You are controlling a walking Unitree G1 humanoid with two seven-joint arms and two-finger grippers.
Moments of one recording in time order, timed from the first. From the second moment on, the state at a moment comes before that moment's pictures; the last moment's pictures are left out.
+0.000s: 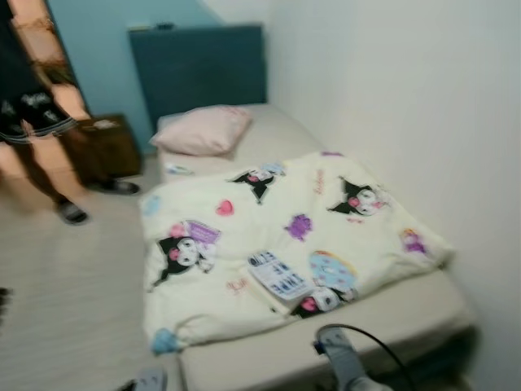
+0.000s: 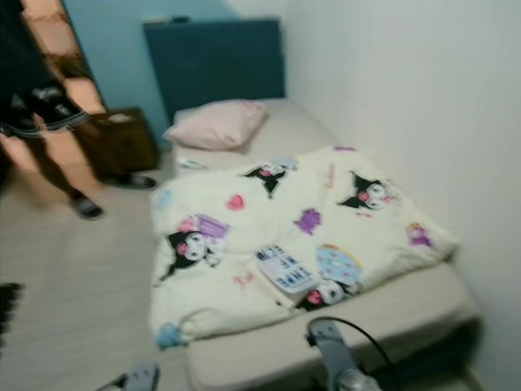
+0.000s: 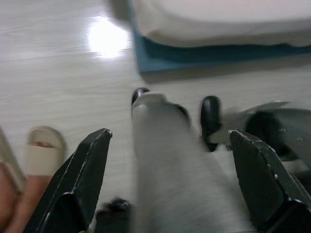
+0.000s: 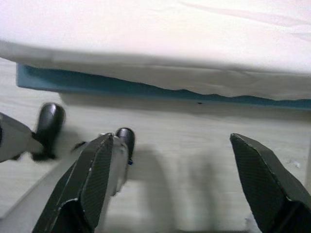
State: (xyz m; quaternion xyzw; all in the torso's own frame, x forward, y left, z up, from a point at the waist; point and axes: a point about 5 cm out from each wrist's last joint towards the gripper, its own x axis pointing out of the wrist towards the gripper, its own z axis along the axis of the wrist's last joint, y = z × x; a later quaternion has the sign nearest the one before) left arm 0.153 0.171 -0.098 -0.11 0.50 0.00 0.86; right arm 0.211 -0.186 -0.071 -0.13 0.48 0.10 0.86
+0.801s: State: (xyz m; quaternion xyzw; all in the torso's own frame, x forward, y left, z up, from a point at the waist) left arm 0.156 0.176 -0.097 -0.10 0.49 0.00 0.86; right arm 0.218 -0.181 -0.068 -0.15 0.47 0.10 0.87
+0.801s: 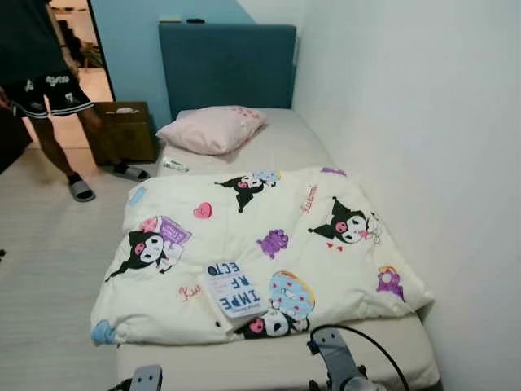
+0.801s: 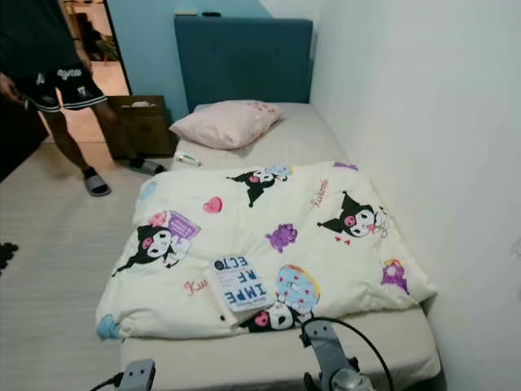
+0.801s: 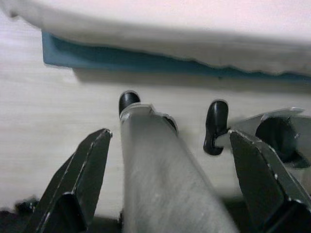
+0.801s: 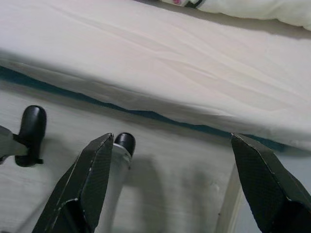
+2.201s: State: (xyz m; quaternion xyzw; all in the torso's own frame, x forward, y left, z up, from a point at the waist) left arm 0.265 0.268 -0.004 -0.25 0.19 0.15 0.94; right arm 0.316 -0.166 0.014 0.27 0.24 -0.02 0.93
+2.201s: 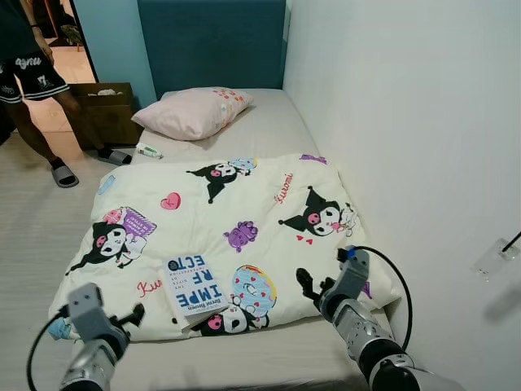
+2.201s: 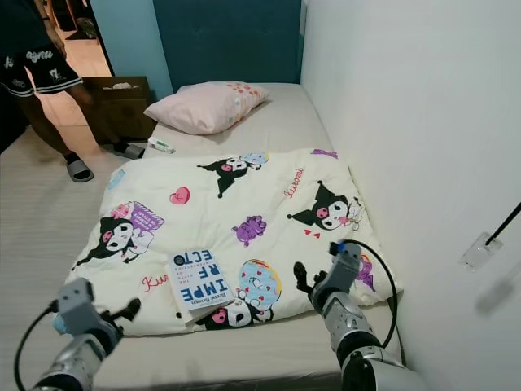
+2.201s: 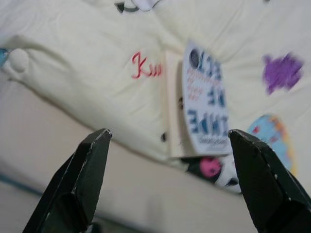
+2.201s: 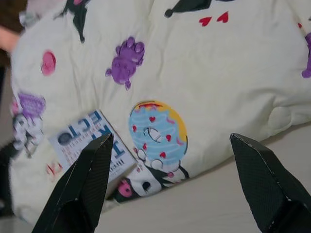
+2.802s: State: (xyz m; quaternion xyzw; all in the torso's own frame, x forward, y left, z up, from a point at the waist) left arm 0.276 0.264 0.008 -0.34 0.12 0.11 0.92; right arm 0.327 -0.199 0.035 0.37 0.15 -0.05 0.92
